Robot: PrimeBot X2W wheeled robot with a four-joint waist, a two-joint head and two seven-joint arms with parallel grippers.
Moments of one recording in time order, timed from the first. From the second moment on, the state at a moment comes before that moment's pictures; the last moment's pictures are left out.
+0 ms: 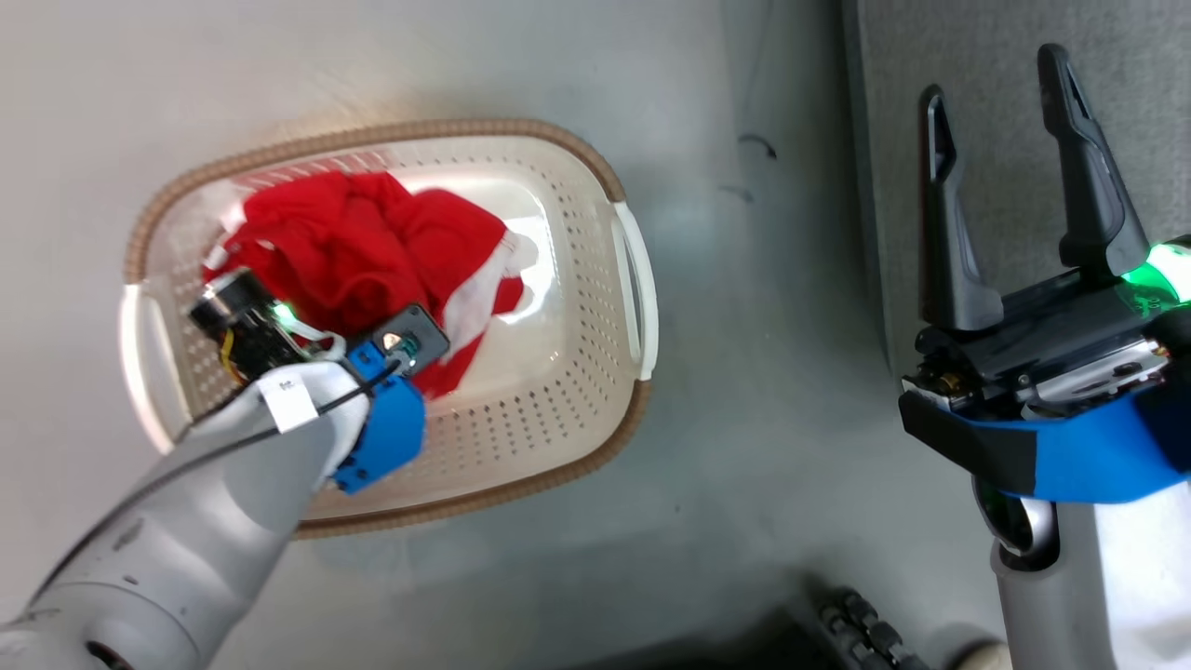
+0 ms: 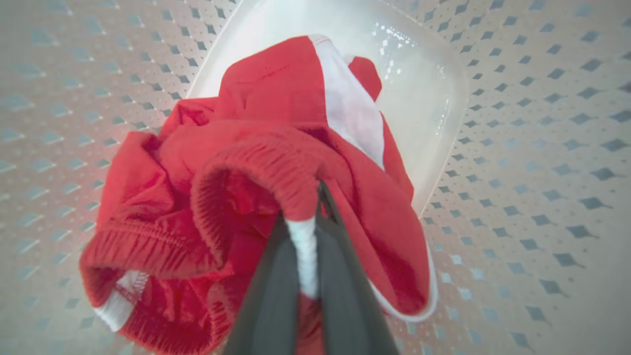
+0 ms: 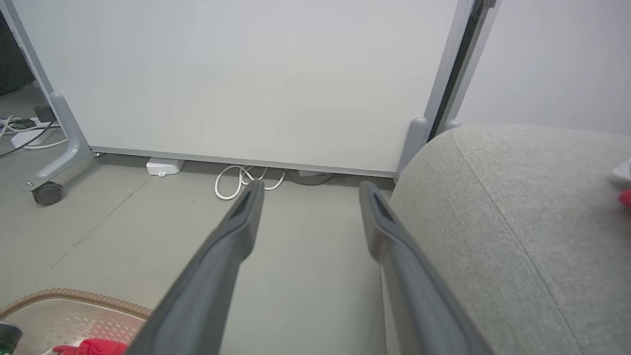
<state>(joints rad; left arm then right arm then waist) -0.97 0.29 -1.28 1.12 -0.38 -0.13 -0.07 -0.42 -0.05 0.09 -0.19 0.04 0.13 -0.26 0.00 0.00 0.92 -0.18</state>
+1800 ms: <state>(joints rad) -0.66 0.25 -0.77 0.51 -0.51 -0.13 -0.26 -0.17 -0.05 0.02 0.04 0.07 0.13 -0.26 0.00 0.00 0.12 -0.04</state>
